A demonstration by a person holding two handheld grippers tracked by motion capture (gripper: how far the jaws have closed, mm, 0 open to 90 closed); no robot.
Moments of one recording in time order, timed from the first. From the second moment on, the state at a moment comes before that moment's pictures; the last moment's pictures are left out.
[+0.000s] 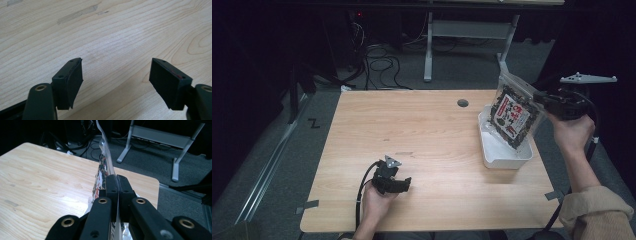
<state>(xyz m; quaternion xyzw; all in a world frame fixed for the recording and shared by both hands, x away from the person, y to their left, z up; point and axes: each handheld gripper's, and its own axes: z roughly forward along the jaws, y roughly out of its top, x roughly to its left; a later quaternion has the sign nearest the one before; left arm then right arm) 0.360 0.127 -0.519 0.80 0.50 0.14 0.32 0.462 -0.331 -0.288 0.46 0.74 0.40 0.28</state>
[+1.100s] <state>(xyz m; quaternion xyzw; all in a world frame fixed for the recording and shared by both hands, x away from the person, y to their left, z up) 0.360 0.125 -0.520 0.80 0.50 0.14 0.32 0.467 -0.346 -0.326 0.46 0.77 0.35 0.27</state>
